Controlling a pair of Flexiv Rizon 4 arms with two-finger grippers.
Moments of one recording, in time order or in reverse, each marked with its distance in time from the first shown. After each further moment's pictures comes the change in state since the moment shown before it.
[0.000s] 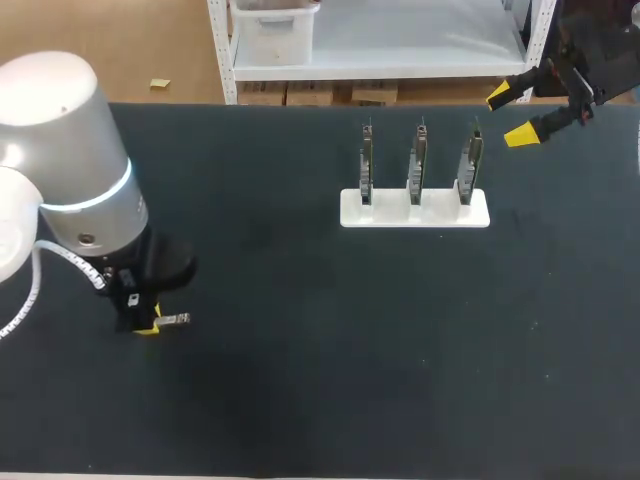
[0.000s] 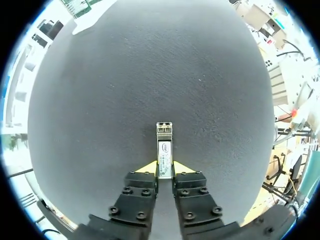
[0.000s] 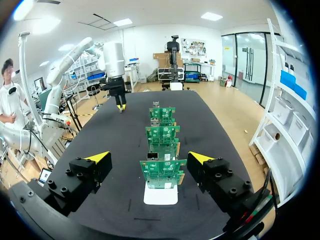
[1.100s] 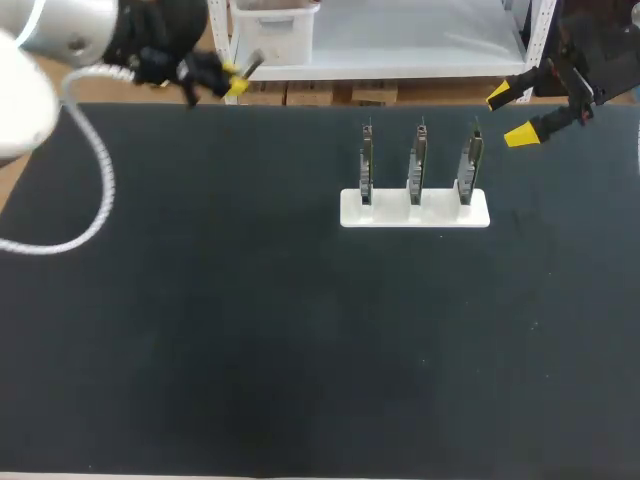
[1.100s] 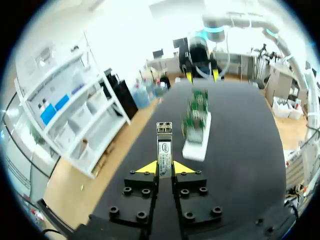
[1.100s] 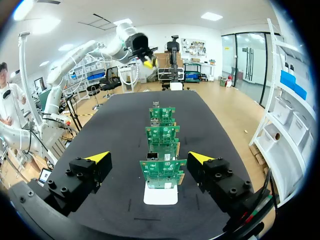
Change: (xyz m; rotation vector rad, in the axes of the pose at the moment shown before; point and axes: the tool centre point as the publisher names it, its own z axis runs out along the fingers) left arm -0.166 0.208 -0.232 -0.365 -0.791 -0.162; right arm 0.000 0.000 0.000 0.000 0.000 0.000
